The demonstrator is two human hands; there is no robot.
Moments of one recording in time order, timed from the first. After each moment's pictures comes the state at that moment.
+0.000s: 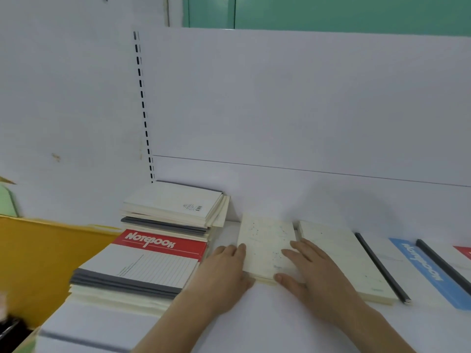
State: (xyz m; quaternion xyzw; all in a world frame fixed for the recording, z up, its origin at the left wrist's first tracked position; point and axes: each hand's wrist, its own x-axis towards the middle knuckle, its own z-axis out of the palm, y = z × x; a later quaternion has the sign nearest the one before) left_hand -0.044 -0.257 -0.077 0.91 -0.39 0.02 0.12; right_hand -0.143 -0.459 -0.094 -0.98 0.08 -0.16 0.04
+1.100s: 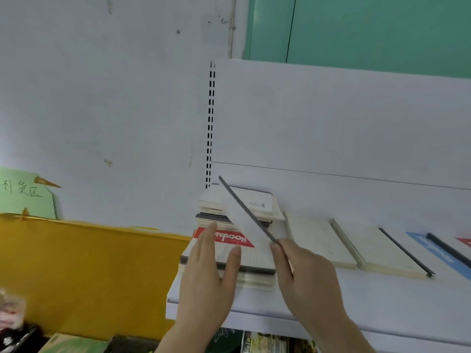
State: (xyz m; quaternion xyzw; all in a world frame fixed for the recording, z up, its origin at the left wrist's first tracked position) left_hand -0.075 -0.043 -0.061 0.82 -0.25 0.15 0.49; right_hand -0.152 -0.197 -0.040 -0.90 0.07 -0.42 0.08
